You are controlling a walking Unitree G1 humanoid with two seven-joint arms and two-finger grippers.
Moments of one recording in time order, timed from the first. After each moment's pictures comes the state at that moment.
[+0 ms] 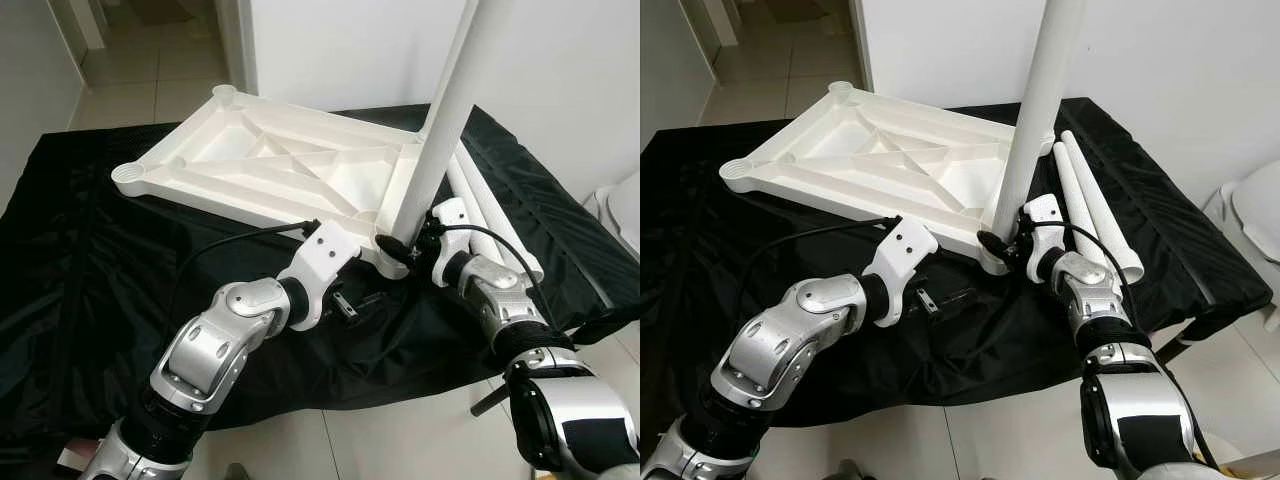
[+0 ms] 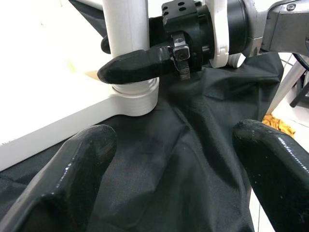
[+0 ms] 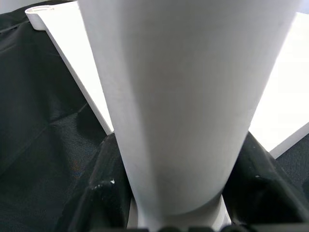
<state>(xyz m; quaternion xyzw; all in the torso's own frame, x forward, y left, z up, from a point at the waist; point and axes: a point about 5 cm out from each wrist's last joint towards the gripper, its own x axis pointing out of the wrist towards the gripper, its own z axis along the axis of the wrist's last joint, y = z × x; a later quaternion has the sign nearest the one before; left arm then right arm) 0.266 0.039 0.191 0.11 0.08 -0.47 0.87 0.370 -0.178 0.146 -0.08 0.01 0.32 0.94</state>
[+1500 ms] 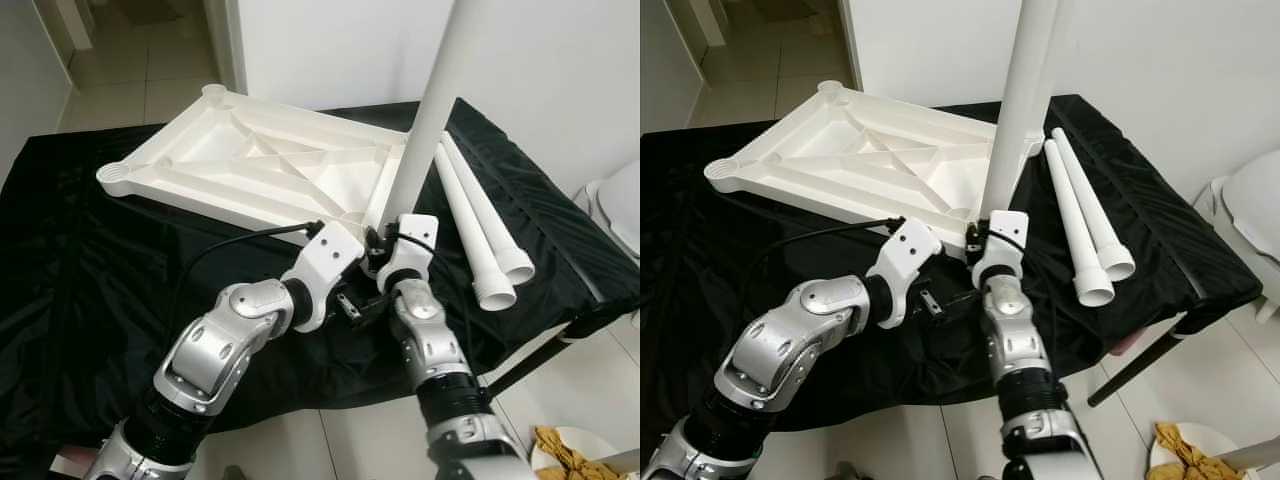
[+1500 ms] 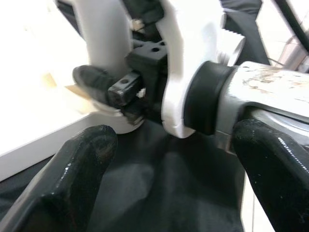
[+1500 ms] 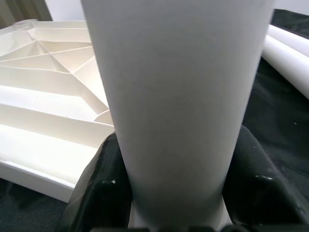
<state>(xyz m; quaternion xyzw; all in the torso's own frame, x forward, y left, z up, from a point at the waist) 0.265 0.036 0.191 0.10 0.08 -0.47 0.87 0.338 -0.103 0.140 0.03 -0.02 -0.04 1.00</state>
